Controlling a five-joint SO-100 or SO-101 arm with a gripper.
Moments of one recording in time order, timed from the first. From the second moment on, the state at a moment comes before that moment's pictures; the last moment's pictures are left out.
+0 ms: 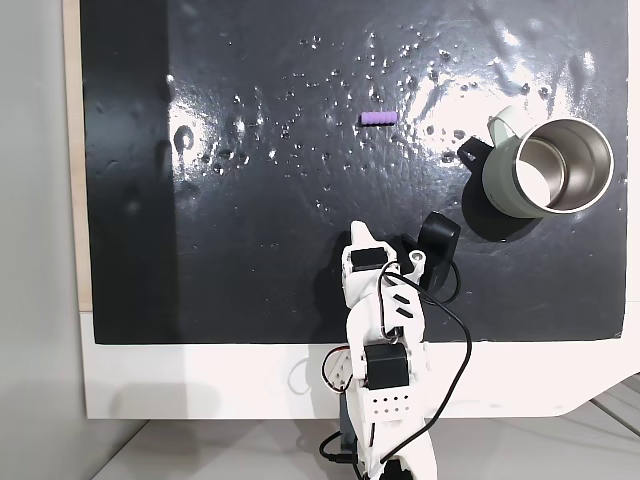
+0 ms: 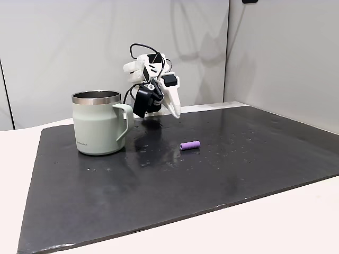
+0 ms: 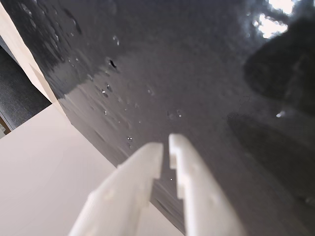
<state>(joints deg) -7.6 189.8 177.8 53.3 1.2</state>
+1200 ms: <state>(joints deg) -10.0 165.1 149.9 50.3 1.7</state>
